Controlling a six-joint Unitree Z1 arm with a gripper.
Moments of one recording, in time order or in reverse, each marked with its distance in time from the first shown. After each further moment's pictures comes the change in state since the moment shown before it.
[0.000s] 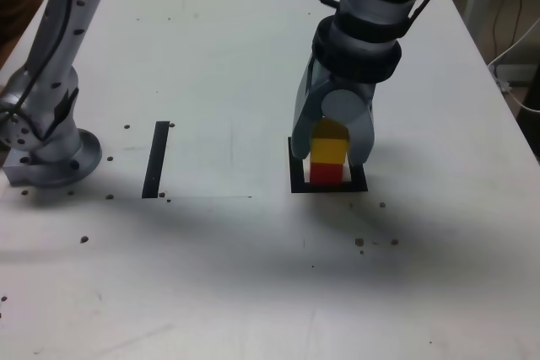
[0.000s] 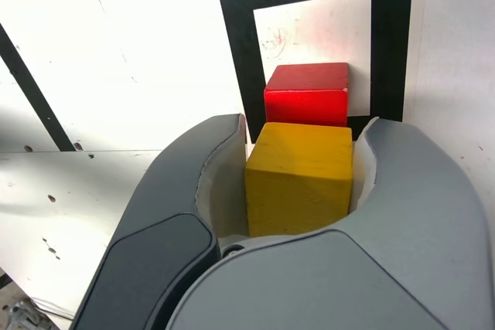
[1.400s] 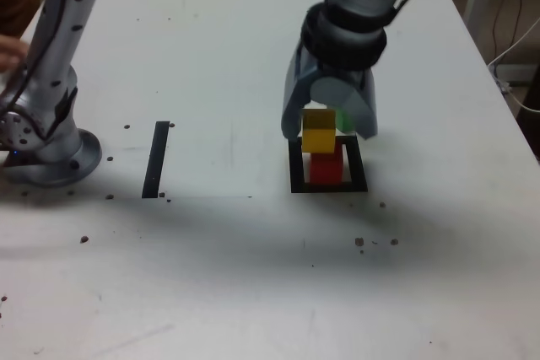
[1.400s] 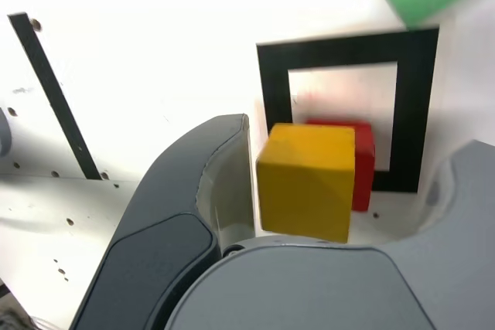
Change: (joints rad) arm 0.054 -0.036 0.061 -0.004 0.081 -0.007
